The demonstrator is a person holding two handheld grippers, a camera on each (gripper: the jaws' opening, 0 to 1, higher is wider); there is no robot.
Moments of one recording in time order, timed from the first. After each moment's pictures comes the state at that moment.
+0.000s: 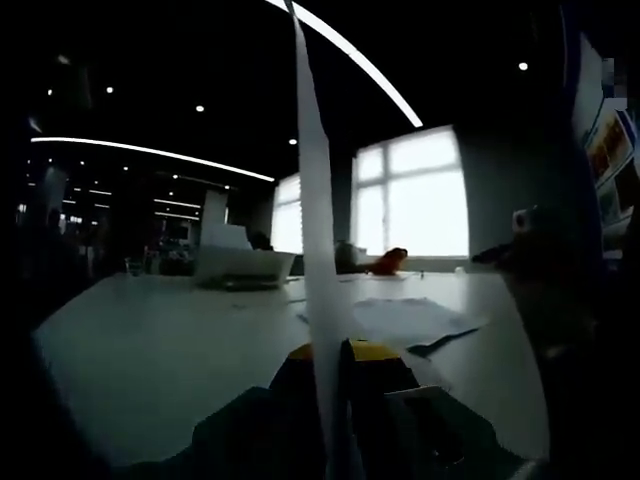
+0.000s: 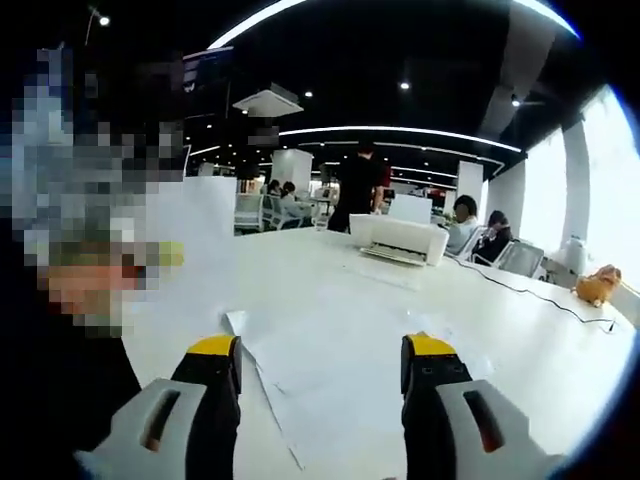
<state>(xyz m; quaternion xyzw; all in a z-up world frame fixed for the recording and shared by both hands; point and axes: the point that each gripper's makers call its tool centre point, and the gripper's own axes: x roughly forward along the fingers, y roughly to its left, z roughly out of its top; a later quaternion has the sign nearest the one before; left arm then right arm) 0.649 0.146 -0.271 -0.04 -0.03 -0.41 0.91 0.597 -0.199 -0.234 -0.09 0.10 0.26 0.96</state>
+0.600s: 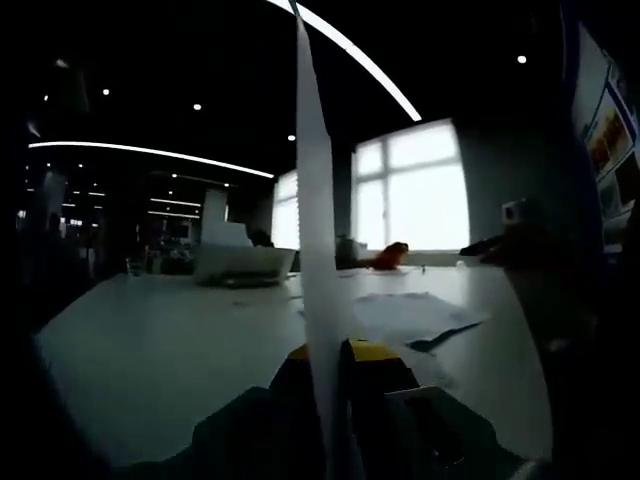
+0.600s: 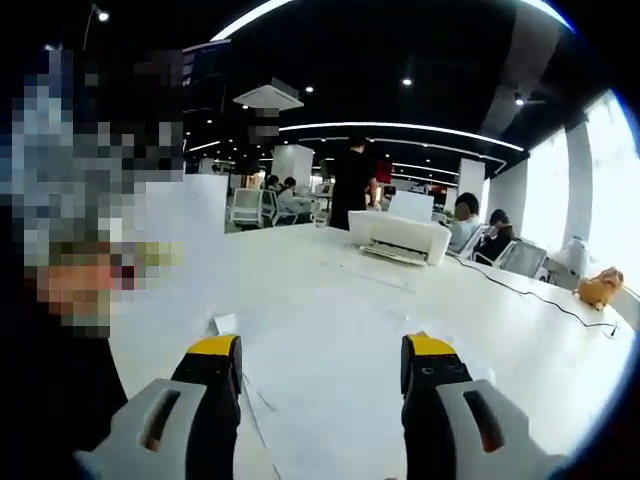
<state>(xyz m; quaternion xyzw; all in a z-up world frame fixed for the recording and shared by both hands) 0.649 0.145 -0.274 -0.03 -0.03 -0.41 0.91 0.621 -0.192 -0.234 -0.09 0.11 0.26 0.96</state>
